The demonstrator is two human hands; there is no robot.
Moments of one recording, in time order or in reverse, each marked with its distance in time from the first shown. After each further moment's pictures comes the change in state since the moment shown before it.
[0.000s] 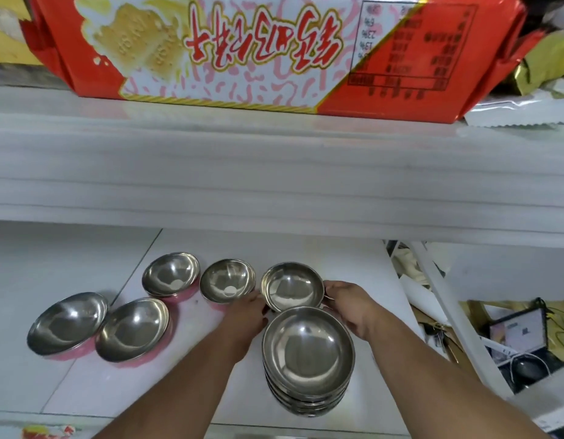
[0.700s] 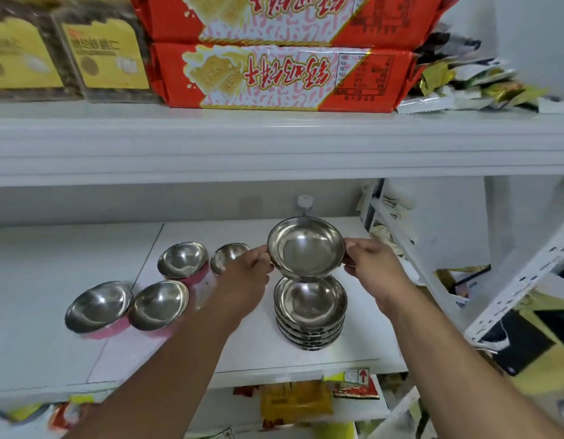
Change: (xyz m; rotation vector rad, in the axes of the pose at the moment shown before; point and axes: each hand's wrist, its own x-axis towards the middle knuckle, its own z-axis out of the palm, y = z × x) left_hand -0.110 0.050 -0.028 0.242 -0.106 0.361; right_hand -0.145 -0.021 0.008 -0.074 0.311 -0.359
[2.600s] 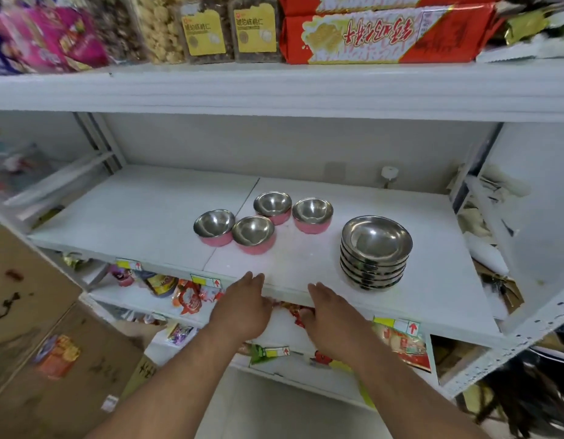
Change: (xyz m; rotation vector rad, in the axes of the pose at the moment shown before) left_hand -0.190 -0.068 -0.047 0.982 0.112 -0.328; right_hand -0.165 0.071 0.097 -0.902 -0.670 -0.325
